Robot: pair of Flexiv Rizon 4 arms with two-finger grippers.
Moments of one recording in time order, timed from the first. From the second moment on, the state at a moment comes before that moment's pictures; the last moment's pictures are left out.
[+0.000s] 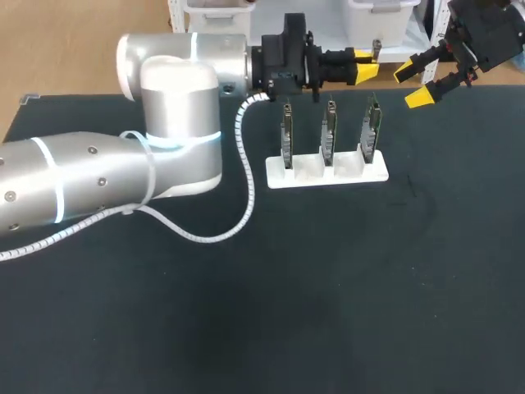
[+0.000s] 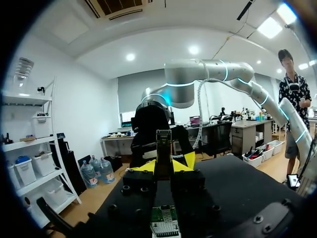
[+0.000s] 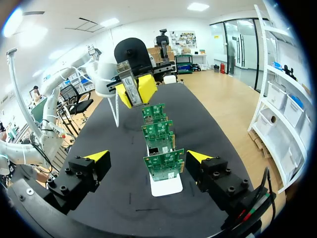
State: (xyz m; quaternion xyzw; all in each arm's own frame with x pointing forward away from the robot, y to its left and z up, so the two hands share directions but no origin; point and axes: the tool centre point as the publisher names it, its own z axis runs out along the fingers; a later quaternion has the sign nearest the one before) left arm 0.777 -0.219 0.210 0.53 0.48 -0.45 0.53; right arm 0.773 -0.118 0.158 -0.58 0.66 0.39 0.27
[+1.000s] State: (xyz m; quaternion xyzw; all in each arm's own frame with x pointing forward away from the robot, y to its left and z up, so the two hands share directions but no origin) left arm 0.794 -0.235 0.198 0.52 0.46 -0.49 0.52; right arm 0.773 -0.118 0.158 -0.58 0.66 0.39 0.27
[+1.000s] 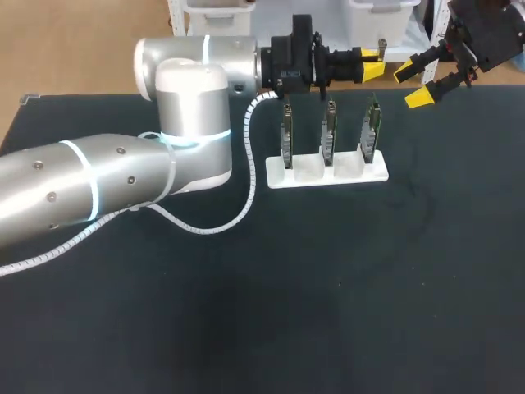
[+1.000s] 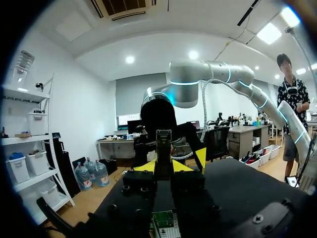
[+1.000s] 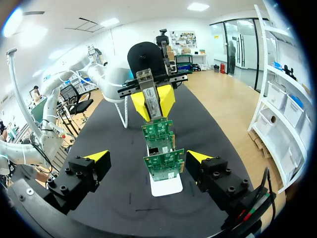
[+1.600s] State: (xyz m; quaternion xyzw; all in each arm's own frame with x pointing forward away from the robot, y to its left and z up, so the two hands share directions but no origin) left arm 0.788 -0.238 0.201 0.54 0.46 -0.49 0.51; right arm 0.773 -0.118 0.158 -0.58 0.66 0.39 0.27
